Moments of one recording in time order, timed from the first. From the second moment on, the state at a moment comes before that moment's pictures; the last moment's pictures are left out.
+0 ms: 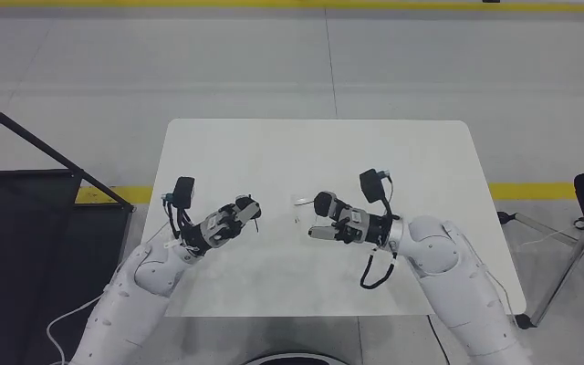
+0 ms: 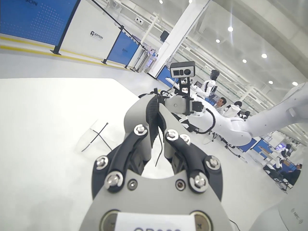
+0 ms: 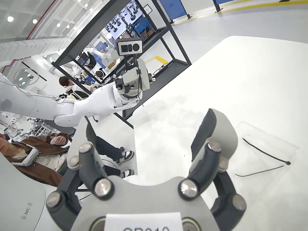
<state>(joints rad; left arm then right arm) 1.27 -1.08 -1.29 -1.48 0.34 -1.01 -0.14 -1.01 -1.16 1.11 -1.50 -0.16 -0.79 0.70</state>
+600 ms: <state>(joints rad) 1.28 -1.08 -1.30 -1.50 0.43 -1.00 -0.12 -1.03 -1.15 1.12 -1.65 -0.47 -0.35 0.72</state>
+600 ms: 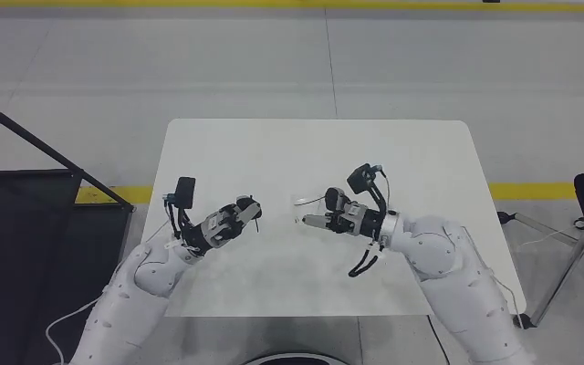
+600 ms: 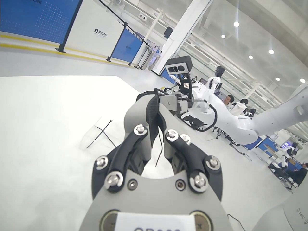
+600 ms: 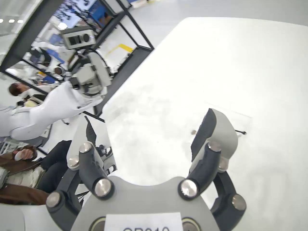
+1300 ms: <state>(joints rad) 1.28 -1.10 -1.30 -1.47 0.66 -1.00 0.03 -0.89 -1.18 0.99 -1.63 -0.69 0.04 0.88</state>
